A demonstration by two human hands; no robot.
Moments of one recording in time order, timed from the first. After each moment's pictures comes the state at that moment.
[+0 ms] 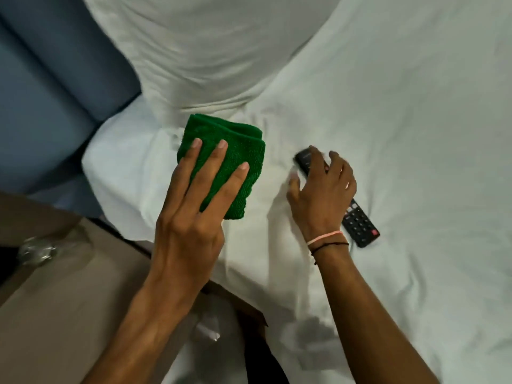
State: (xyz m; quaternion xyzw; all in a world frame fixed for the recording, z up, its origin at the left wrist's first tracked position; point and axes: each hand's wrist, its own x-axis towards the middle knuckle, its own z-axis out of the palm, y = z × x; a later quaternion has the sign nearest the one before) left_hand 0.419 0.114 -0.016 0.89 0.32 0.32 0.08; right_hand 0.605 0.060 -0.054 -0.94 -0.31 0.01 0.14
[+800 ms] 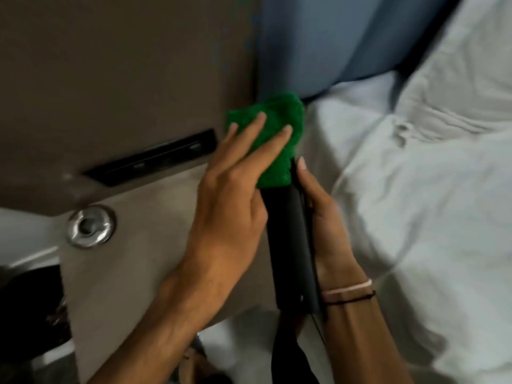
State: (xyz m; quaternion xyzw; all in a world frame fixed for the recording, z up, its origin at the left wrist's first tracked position) left_hand 0.212 0.108 0.020 0.67 0.62 0.32 0.24; right_hand 0.325 0.106 -0.023 -0.31 -0.08 0.82 0.46
